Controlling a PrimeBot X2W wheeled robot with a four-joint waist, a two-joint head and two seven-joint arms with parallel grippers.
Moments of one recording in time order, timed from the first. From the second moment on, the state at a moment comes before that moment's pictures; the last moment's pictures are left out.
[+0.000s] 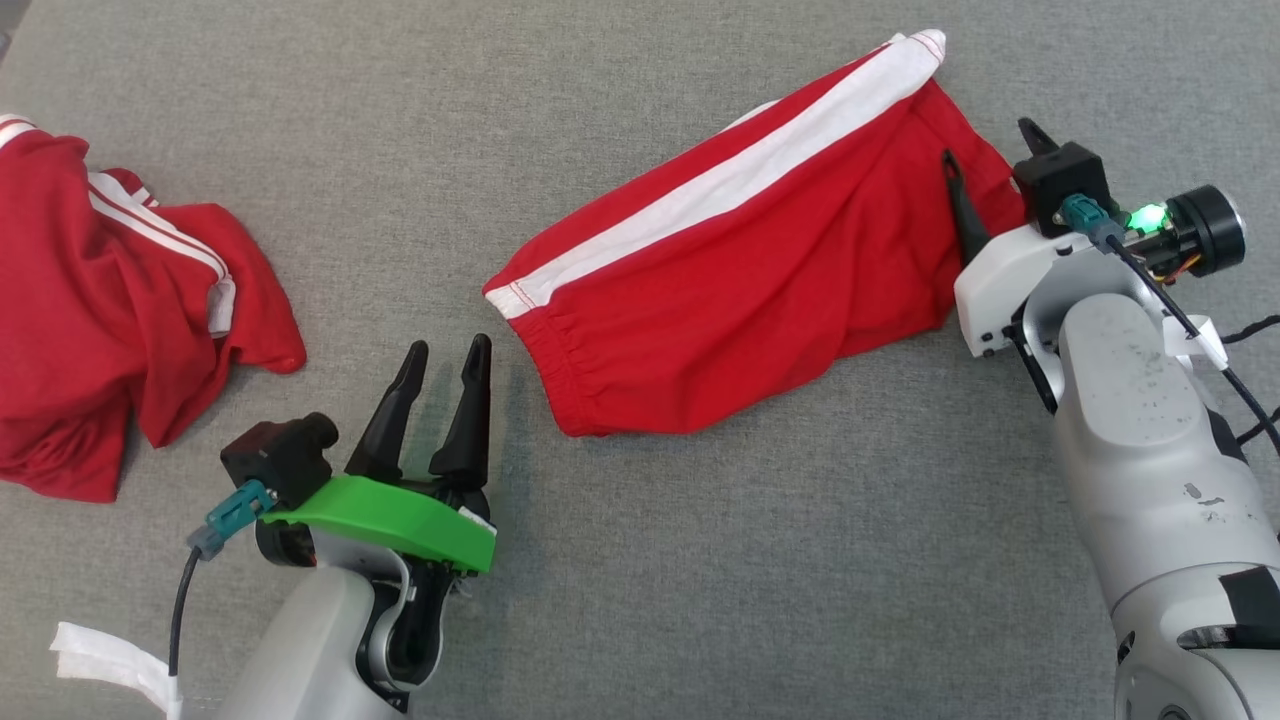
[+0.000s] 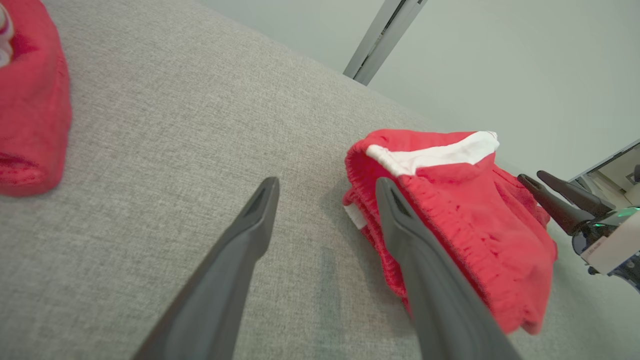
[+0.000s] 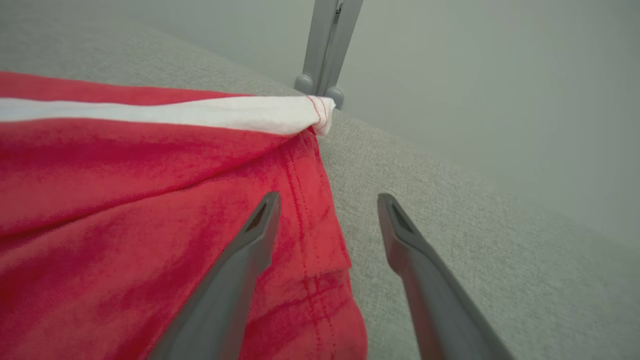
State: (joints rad) left arm -0.35 0.16 -0.42 0.35 -0.81 -0.13 -0.26; right arm -0.88 -0.05 -0.16 0.91 -0.41 0.13 -0.26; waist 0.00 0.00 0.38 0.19
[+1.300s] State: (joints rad) left arm -0.10 0.10 -0.31 0.43 -0.64 -0.13 -0.26; right arm -0.38 -0.05 -0.27 0.85 0.13 0.13 -0.26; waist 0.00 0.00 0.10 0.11
